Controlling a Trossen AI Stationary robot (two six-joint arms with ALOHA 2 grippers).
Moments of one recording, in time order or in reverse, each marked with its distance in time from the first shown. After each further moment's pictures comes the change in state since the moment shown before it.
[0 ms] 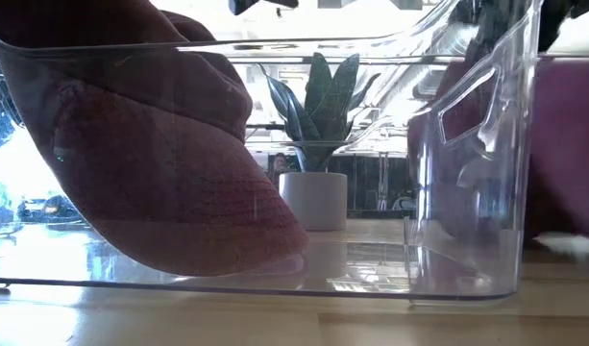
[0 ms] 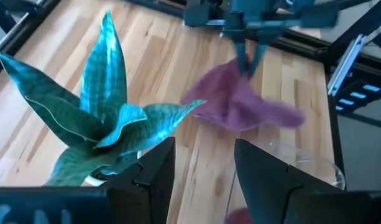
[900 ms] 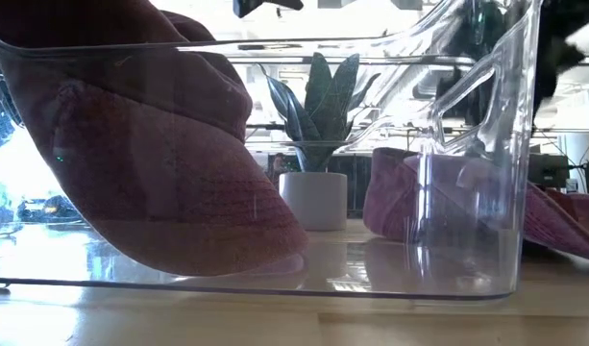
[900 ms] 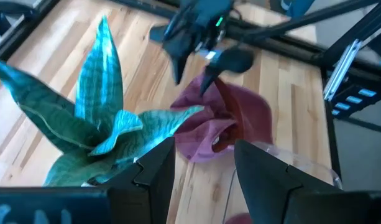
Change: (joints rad) left arm 0.000 0.016 -0.002 0.027 0.010 -0.004; right arm -0.256 0.138 -0.161 0.014 -0.005 -0.002
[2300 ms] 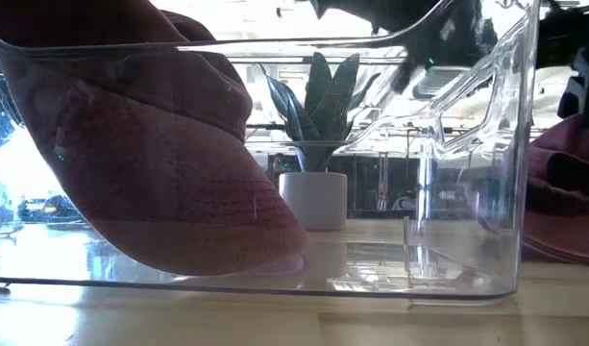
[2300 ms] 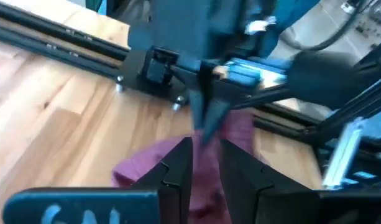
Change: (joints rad) left arm -0.012 0.725 0.452 0.538 0.089 -0.063; right arm 0.489 -0.463 0.066 -0.527 0.202 0.526
